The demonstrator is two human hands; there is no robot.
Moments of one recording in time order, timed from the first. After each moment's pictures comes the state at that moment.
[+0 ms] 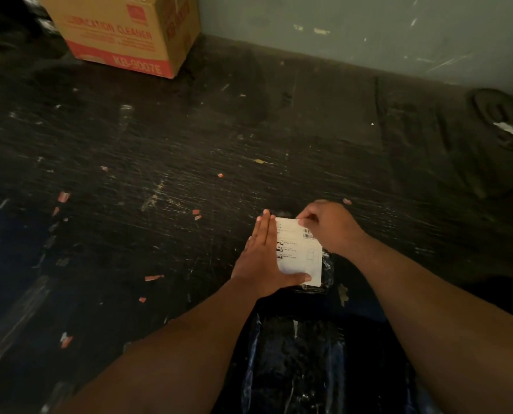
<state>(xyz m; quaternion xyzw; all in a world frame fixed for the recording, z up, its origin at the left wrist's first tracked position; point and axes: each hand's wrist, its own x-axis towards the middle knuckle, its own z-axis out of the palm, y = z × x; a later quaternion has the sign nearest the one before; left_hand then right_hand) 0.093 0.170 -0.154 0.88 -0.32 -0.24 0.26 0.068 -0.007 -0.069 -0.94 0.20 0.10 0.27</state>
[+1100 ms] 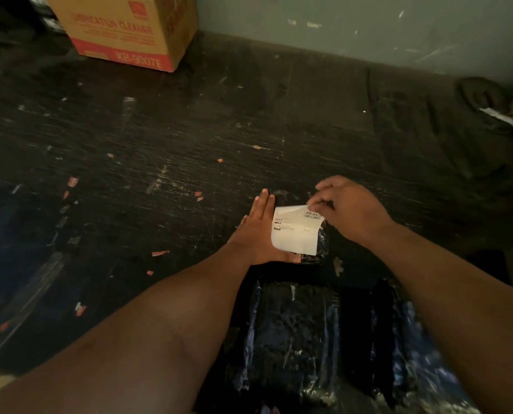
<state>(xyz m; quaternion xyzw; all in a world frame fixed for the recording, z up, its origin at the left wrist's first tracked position) 0.100 0.181 -0.138 0.87 -0.35 -0.28 0.22 0.008 0.006 -0.015 -0.98 0.13 0.06 0.16</state>
